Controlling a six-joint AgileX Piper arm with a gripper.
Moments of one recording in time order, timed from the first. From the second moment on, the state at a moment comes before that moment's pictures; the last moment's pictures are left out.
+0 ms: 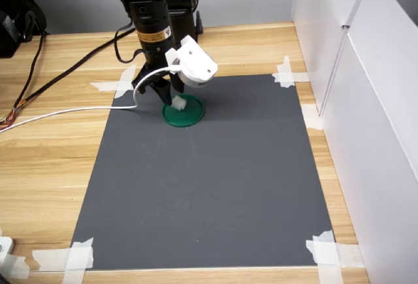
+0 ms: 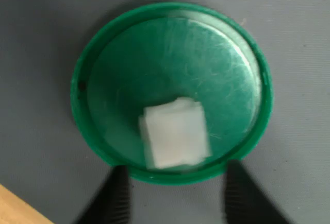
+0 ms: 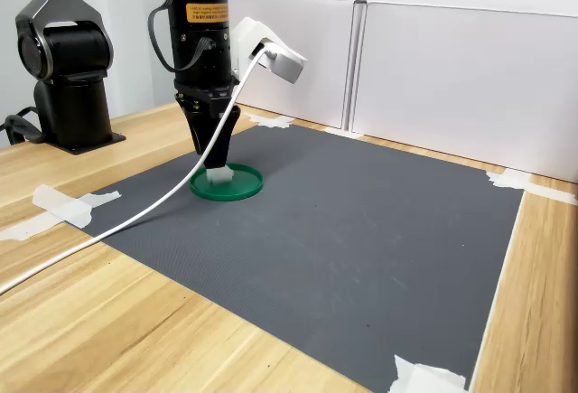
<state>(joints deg) 1.0 84.0 -46.7 1.8 47.9 -56.0</state>
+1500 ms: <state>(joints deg) 1.0 16.4 -14.5 13.2 23.0 -17.0</state>
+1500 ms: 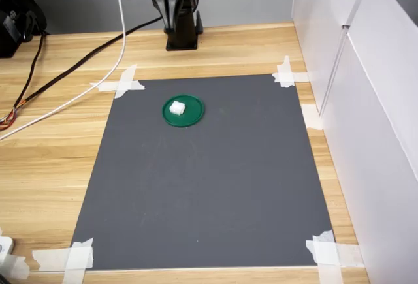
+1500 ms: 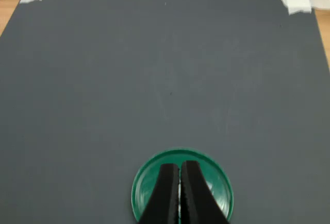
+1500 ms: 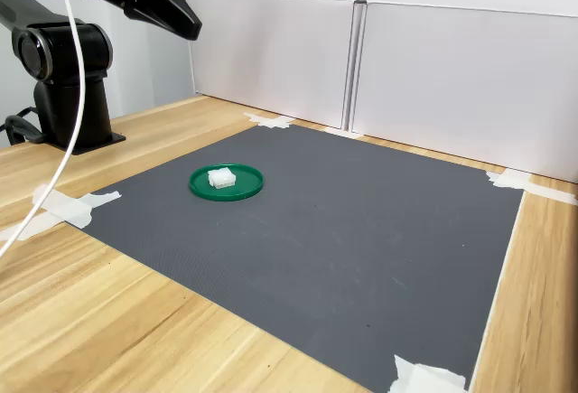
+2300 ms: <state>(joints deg) 1.0 4.8 -4.6 8.6 24.5 -16.9</state>
